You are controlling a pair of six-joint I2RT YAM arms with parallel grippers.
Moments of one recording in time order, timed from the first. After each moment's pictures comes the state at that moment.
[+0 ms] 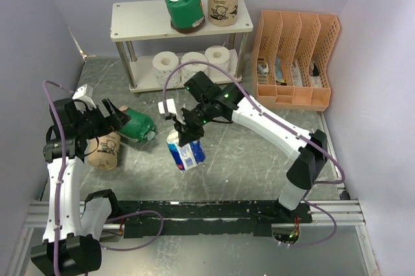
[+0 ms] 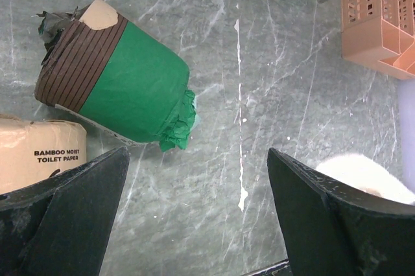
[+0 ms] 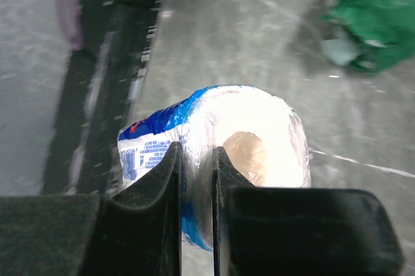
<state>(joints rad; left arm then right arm) 0.23 0.83 0.84 -0.61 0.51 -0.31 0.88 1.70 1.69 -1.03 -0.76 -0.72</state>
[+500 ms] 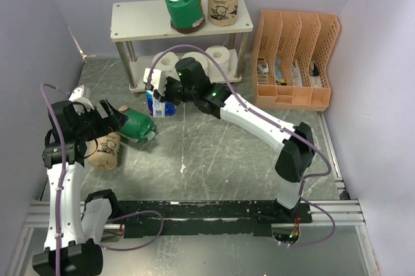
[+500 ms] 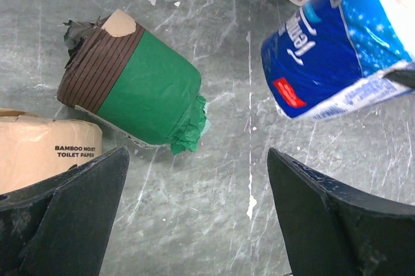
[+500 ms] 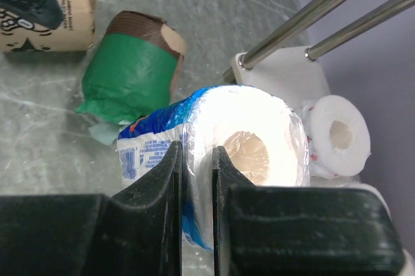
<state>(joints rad) 0.23 0.78 0.84 -0.62 0.45 -0.31 0.89 1.80 1.73 -0.34 -0.29 -0.60</state>
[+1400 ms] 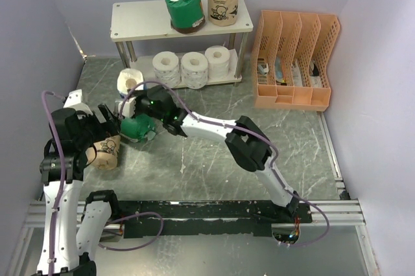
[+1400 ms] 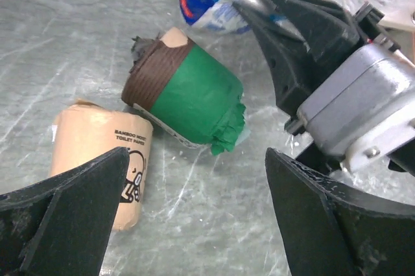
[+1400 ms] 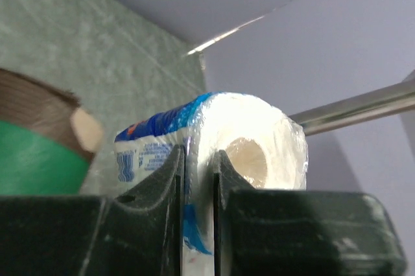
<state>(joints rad) 0.09 0.64 0.88 -0.71 0.16 -0.29 1.01 2.22 1.72 0.42 -0.09 -0.99</state>
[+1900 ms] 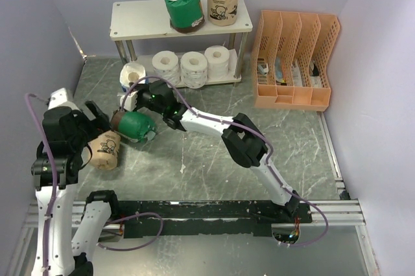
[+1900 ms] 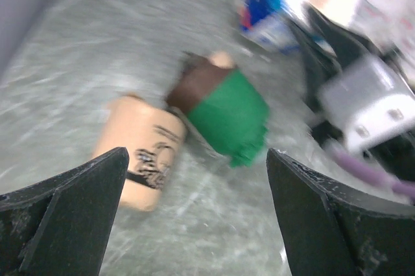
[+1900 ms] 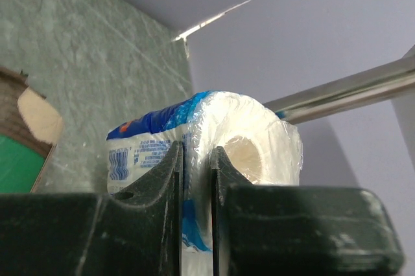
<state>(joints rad) 0.06 0.65 0.99 -0.81 -0.02 -0.38 0.96 2.33 1.87 0.44 -0.12 -1.03</state>
